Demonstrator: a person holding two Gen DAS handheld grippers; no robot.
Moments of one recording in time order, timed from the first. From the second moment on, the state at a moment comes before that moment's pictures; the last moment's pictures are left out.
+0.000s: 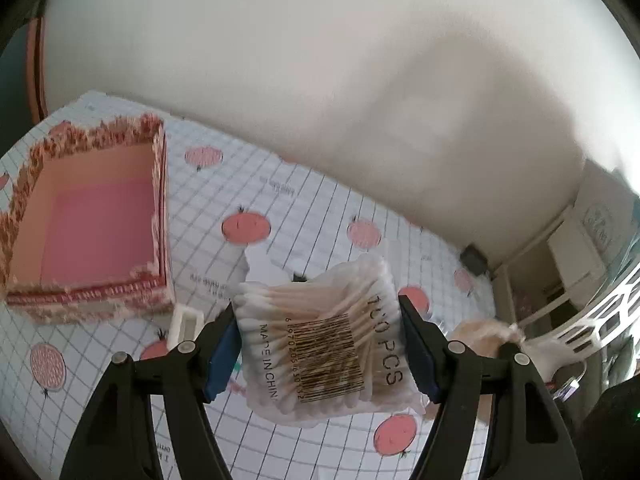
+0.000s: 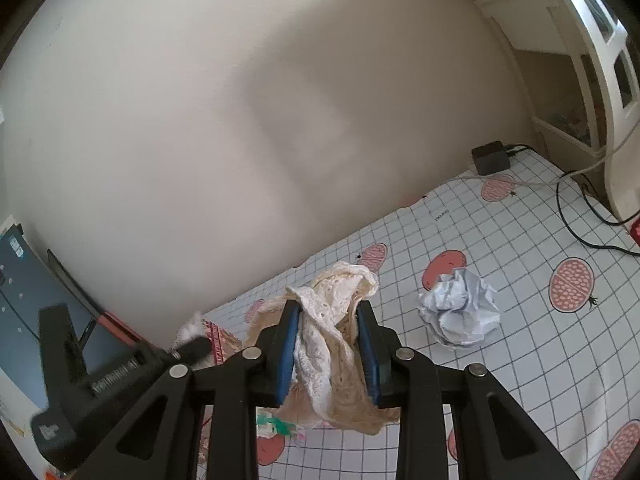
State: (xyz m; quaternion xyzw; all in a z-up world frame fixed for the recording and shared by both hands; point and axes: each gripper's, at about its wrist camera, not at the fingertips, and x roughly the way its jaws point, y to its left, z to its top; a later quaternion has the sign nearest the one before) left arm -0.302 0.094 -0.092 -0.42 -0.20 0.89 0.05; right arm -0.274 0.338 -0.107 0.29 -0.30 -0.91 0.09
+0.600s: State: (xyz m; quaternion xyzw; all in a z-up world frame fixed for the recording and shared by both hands) left arm -0.315 -0.001 -0.087 -0.38 -0.25 0.89 -0.01; right arm -0.282 0.271 -0.099 0.28 -0.26 -0.92 0.12
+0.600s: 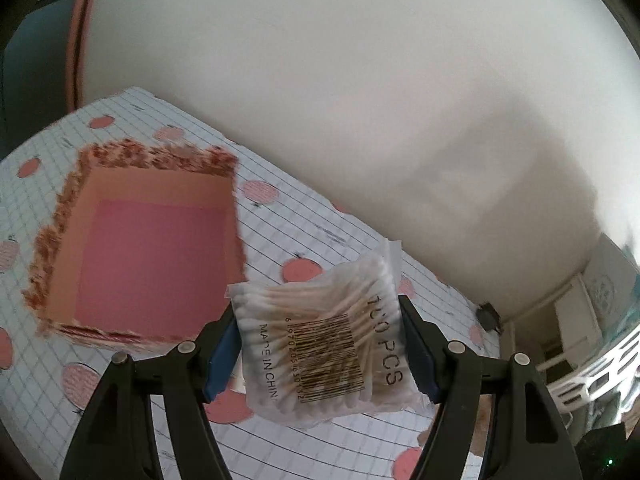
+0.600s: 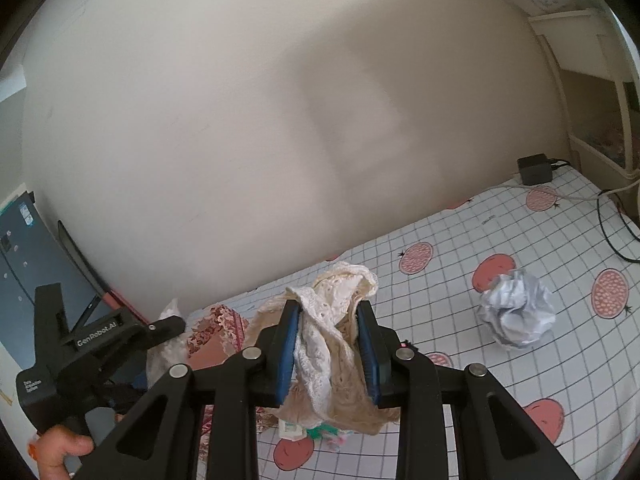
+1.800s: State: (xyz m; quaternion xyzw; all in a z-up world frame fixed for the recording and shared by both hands) left arm -0.278 -0.152 -0.138 -0.36 -0.33 0.87 -0.11; right arm -0.278 0.092 -0.095 0.27 -0.13 -0.93 0.20
